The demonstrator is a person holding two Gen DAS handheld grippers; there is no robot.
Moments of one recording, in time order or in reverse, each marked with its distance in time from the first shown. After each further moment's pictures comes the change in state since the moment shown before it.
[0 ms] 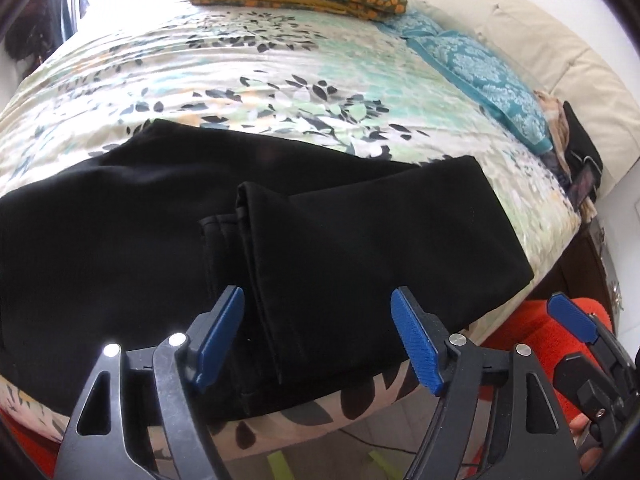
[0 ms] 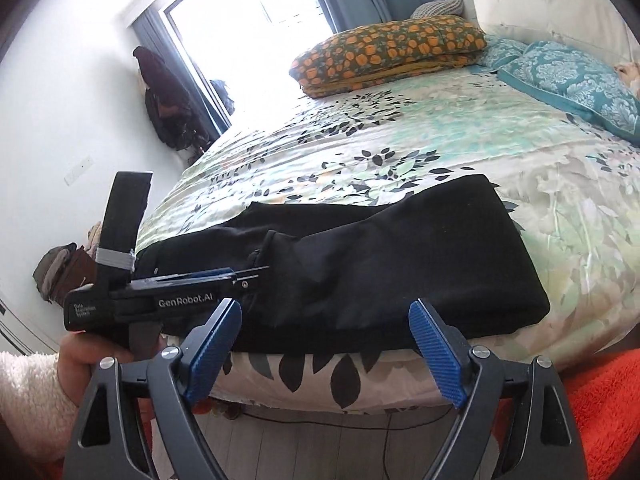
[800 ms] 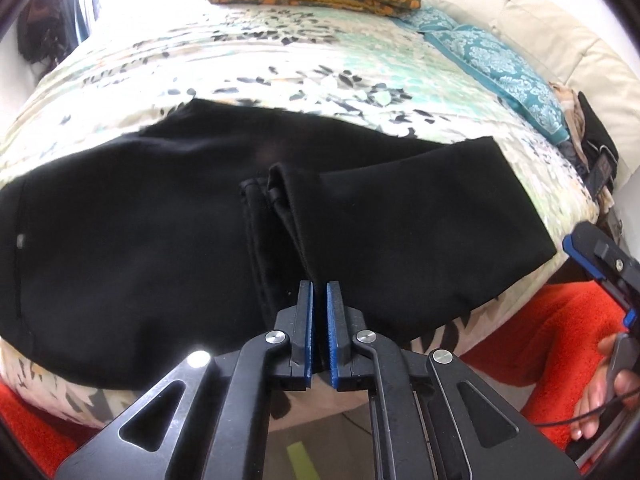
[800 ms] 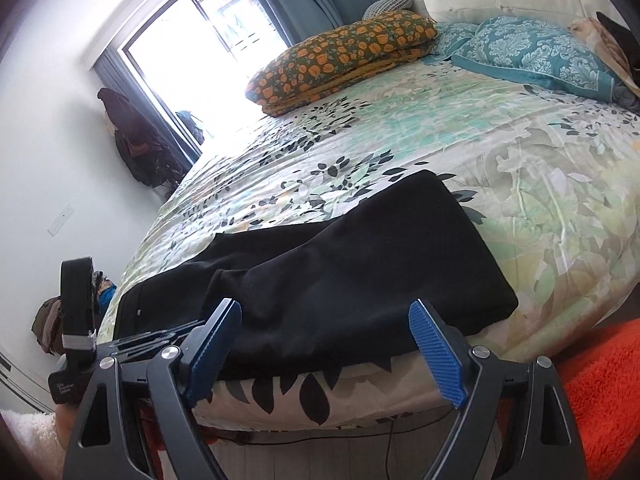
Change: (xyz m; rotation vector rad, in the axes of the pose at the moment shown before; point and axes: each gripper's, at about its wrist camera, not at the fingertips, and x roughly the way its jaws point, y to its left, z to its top) left arm -0.007 0.019 -0.033 -0.036 0.015 0.075; right arm 0.004 -0.040 0.012 0.145 -0.039 -0.058
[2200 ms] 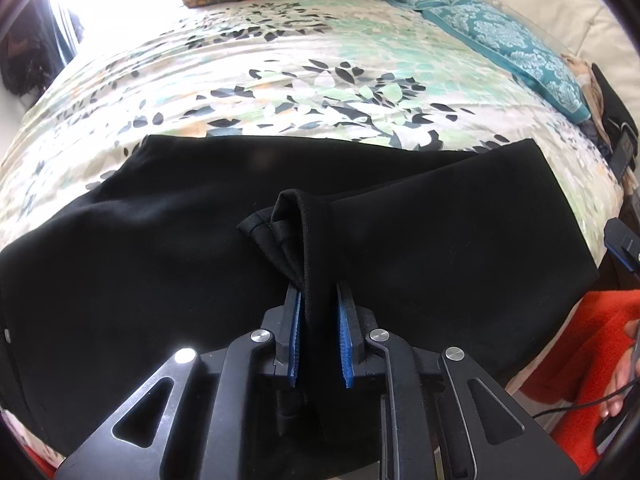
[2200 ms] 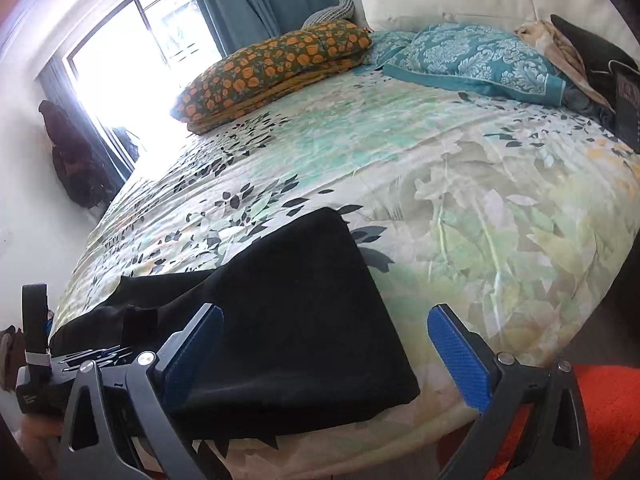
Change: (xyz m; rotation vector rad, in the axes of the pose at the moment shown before) left arm 0.051 -0.017 0.053 0.129 0.020 0.071; right arm 0.033 -0.063 0.038 0.043 -0.031 -0.215
